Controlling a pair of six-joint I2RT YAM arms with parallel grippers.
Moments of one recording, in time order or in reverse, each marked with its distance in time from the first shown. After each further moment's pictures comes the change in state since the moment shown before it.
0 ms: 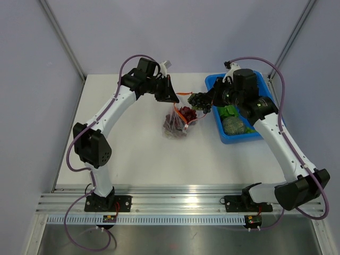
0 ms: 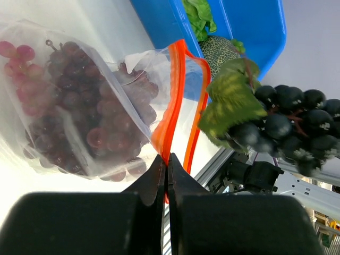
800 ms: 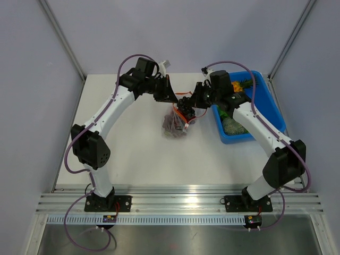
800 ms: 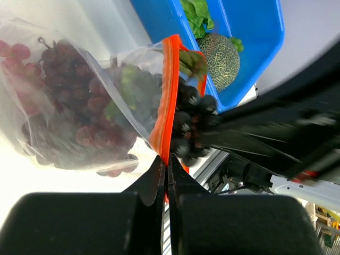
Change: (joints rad) left arm 0.001 -0.027 -0.001 -0.022 -0.001 0.006; right arm 0.076 0.224 -0.001 0.120 -0.067 0.022
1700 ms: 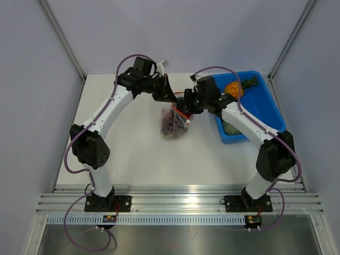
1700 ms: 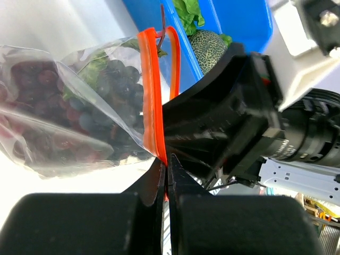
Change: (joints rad) left arm 0.018 0.000 0.003 -0.004 0.060 -0.005; right arm 0.077 0.135 -0.006 0.024 0.065 -0.025
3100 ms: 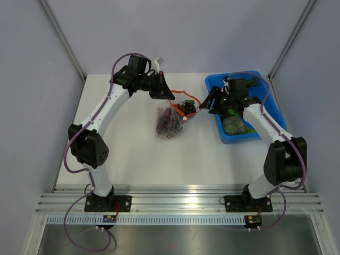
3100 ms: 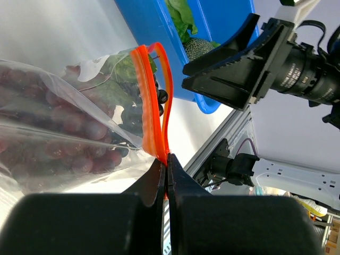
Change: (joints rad) left arm 0.051 0.000 0.000 0.023 0.066 -0.021; right arm -0.305 -0.118 -0.171 -0.008 -0.133 0.092
